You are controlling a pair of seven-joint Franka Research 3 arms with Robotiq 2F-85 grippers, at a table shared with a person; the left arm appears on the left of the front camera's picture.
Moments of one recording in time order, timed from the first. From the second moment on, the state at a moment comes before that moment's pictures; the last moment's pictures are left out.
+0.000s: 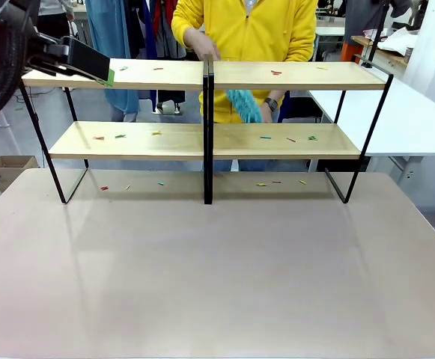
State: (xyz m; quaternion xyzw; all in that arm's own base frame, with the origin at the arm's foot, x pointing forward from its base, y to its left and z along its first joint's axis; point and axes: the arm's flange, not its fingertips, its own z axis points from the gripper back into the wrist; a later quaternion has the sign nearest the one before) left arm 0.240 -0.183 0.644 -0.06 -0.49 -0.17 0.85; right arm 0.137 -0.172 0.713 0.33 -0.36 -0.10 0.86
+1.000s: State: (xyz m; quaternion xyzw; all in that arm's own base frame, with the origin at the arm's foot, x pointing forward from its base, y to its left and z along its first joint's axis) left arm 0.240 -0.183 0.644 -0.06 -0.49 -0.16 0.85; right arm 0.158 -0.047 0.647 0.23 -0.05 0.20 0.95
